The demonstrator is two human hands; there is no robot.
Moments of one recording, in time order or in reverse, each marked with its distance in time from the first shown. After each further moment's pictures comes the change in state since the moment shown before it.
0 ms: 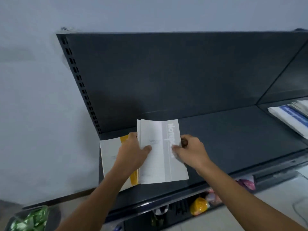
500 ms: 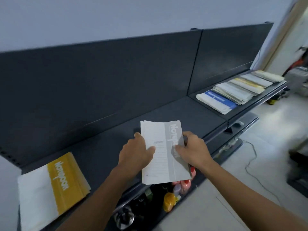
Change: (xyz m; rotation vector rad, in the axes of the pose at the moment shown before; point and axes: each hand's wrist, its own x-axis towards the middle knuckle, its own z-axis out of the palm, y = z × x) left_hand -0.045 0.172 0.152 0.374 -0.168 0.299; right_hand -0.043 0.120 -0.183 -0.100 0.281 0.120
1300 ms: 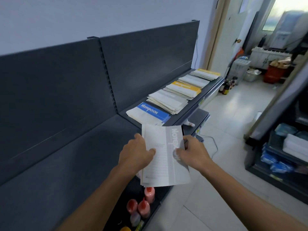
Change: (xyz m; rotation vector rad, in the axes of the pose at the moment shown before) left_hand 0.106 0.325 0.155 0.065 -0.204 0.209; right_hand 0.130 0.221 -0.235 0.093 0.133 0.245
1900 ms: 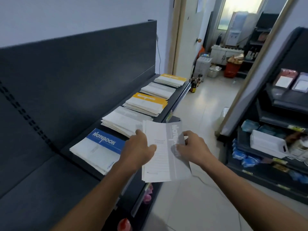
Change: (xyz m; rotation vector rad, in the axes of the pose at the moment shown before) left_hand 0.189 0.174 0.059 0.020 -0.092 0.241; right_hand 0.178 0.062 -0.125 -0.032 0.163 0.162
